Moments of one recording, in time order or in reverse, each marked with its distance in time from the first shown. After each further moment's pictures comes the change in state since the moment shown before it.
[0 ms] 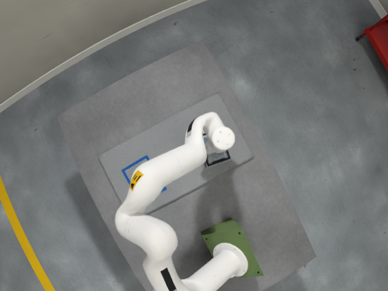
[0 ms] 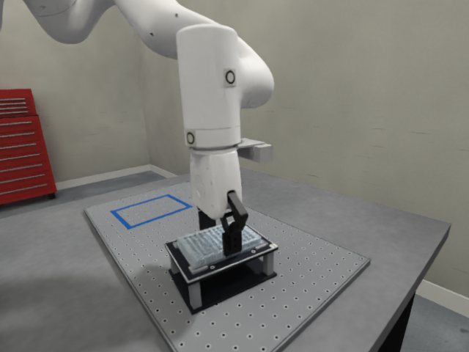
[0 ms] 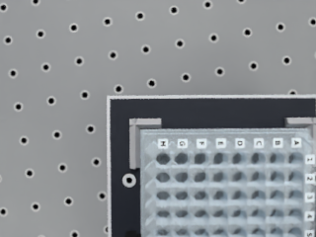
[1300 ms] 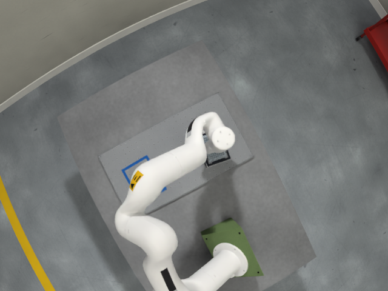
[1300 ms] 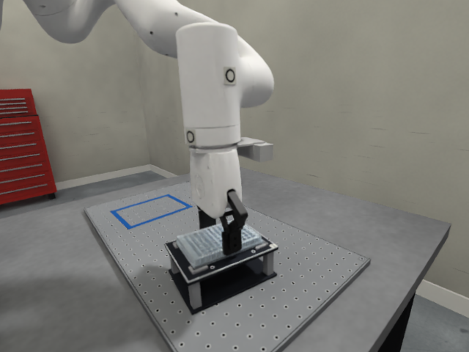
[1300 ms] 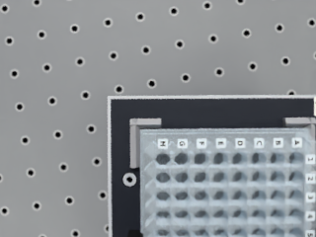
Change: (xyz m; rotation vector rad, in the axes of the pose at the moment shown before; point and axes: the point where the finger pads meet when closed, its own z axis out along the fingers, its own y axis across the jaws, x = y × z) arm 0.000 0.000 -0.002 0.000 0.000 0.000
